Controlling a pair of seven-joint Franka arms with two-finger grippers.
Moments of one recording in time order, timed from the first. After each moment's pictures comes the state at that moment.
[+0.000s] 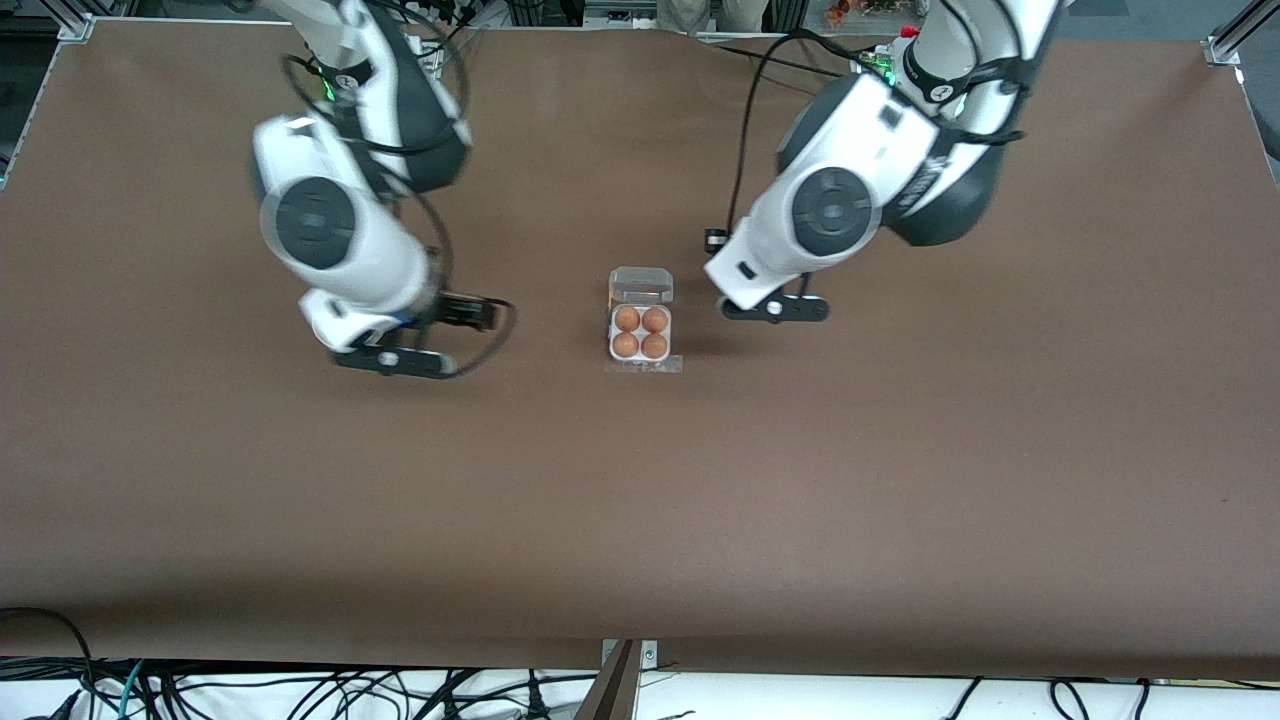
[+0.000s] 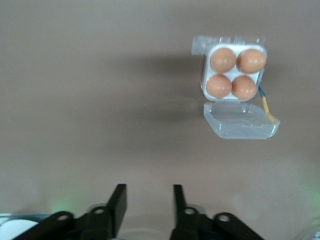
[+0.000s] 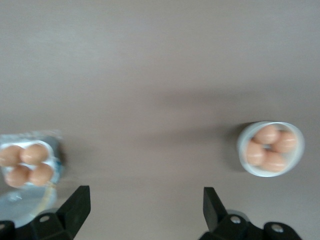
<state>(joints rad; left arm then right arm) -0.59 0.43 -0.01 -1.50 -0.27 1.58 -0.57 0.53 0.31 -0.18 -1.60 0.09 1.76 0.44</state>
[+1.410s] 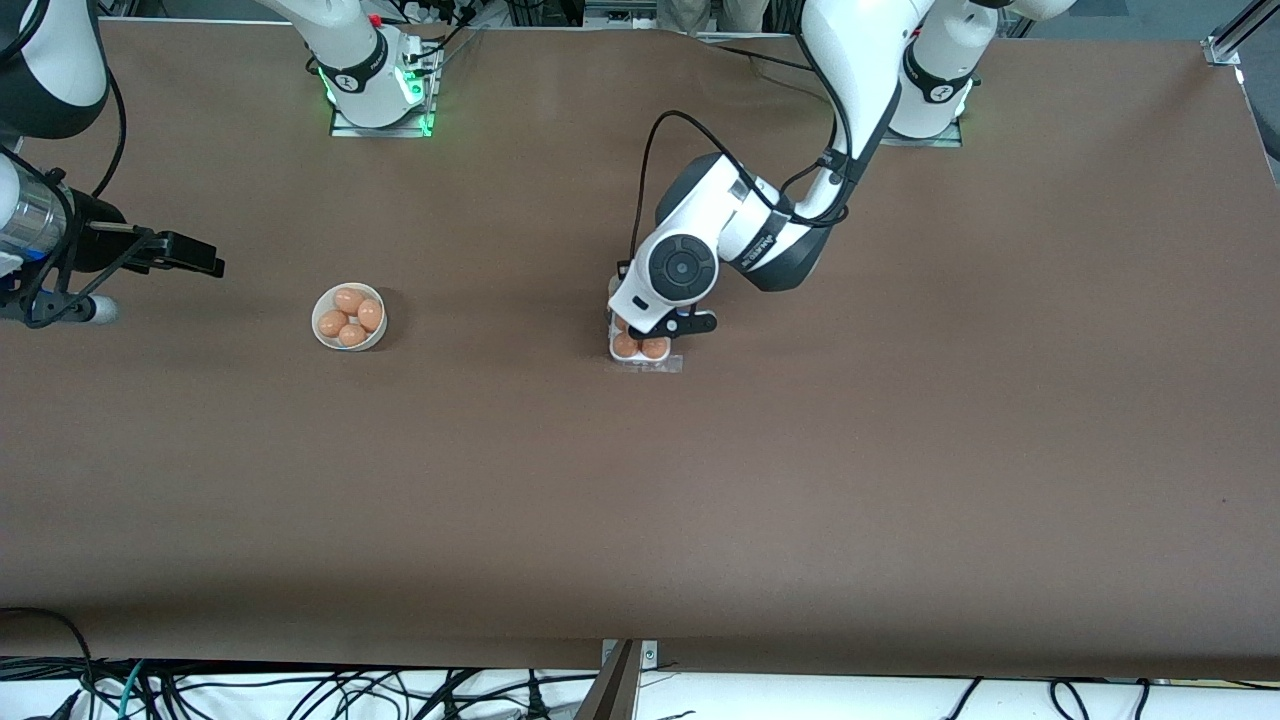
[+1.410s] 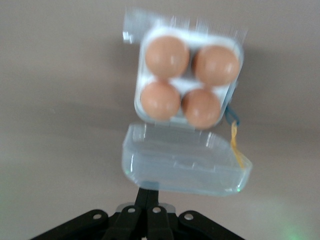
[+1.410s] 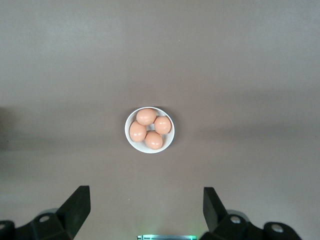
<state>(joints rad) -0.73 0.69 0.04 -1.39 -0.40 1.79 -0.72 0.30 0.11 -0.35 -1.67 0.09 1.58 -0.01</state>
